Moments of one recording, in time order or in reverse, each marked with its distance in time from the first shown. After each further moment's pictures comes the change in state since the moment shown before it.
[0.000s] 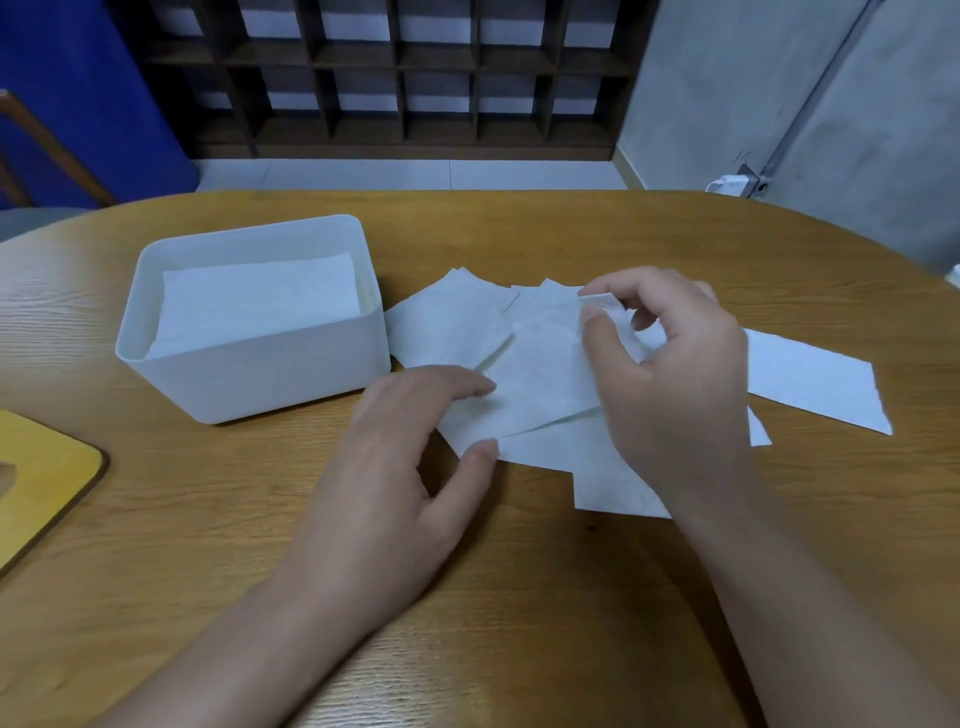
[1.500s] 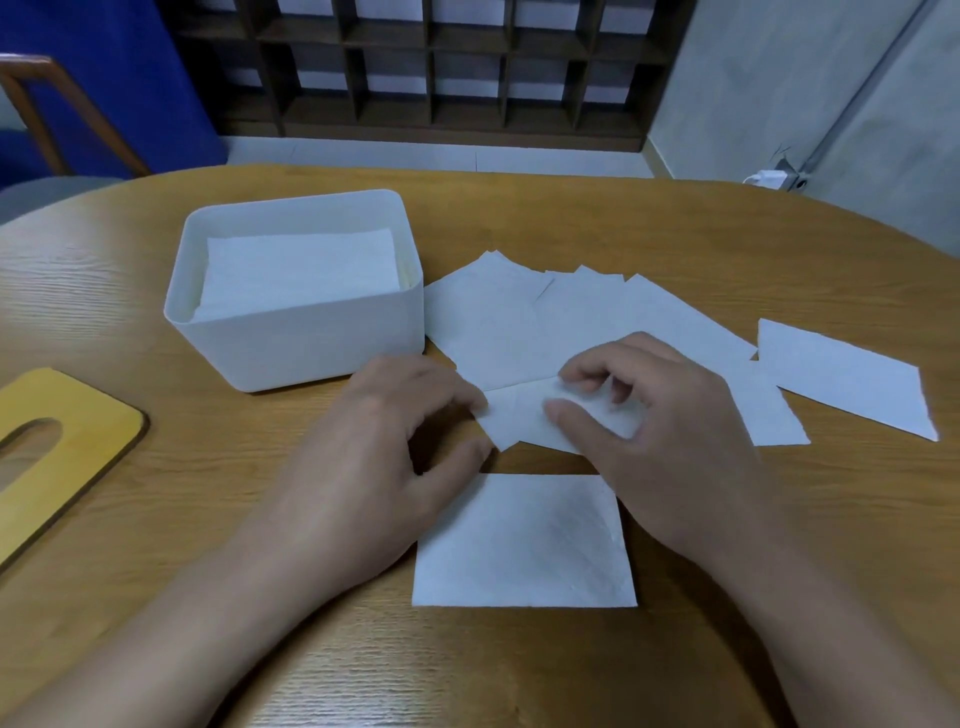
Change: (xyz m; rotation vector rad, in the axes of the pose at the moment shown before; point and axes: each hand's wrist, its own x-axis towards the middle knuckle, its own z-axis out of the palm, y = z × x) left_hand -0.001 -0.025 -0.032 0.110 -0.146 0.000; right_hand -0.034 0.007 0.000 -0.139 -0.396 -0.043
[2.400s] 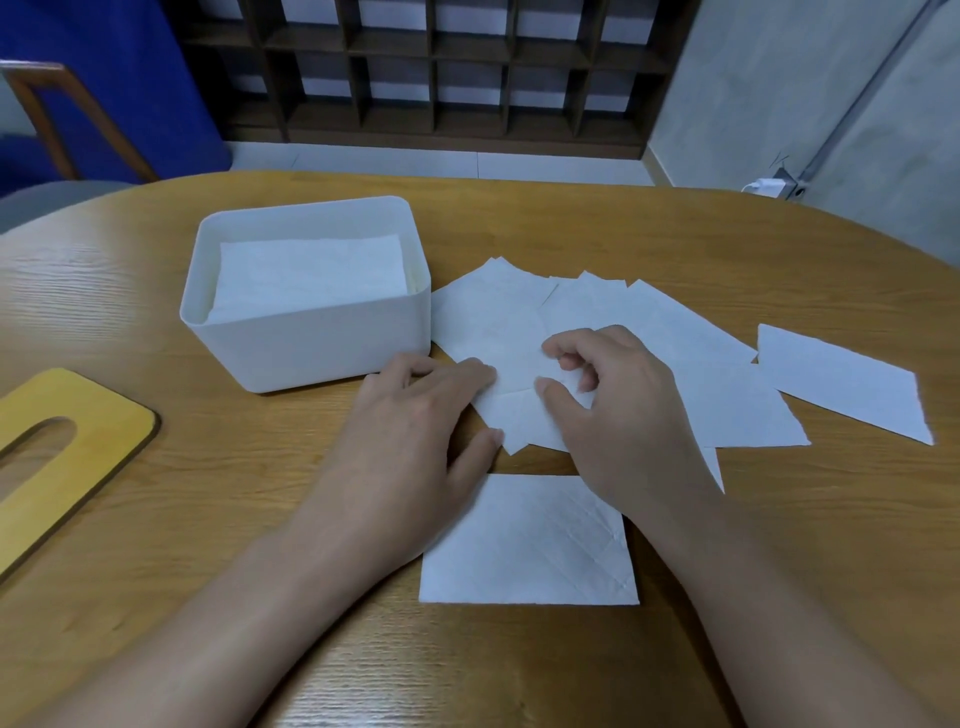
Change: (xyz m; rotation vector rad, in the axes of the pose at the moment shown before) left_hand 0.011 0.005 0.022 0.182 0.014 -0.039; right_hand 0.025 0.002 0.040 0.012 0.048 0.108
